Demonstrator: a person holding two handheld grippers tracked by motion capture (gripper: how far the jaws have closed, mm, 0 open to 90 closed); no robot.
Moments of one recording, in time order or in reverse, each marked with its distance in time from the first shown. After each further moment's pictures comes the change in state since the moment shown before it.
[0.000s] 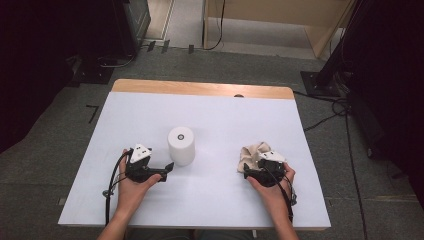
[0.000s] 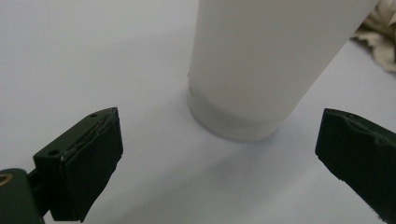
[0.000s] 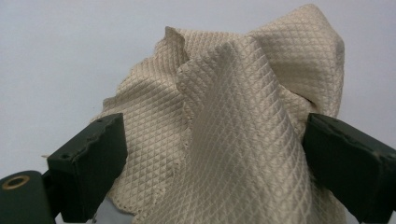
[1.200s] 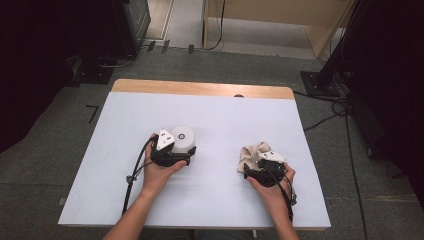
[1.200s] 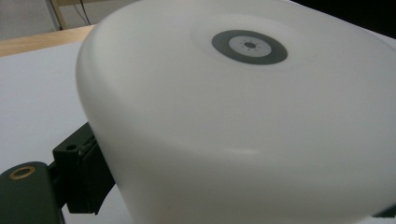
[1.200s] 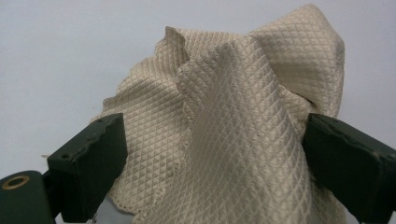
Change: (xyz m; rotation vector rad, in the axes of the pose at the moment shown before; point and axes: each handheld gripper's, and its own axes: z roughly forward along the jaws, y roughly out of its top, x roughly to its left) left arm -0.025 0.036 0.051 -0.105 -0.007 0.076; right arm 0.000 0.000 0.000 0.000 0.000 -0.001
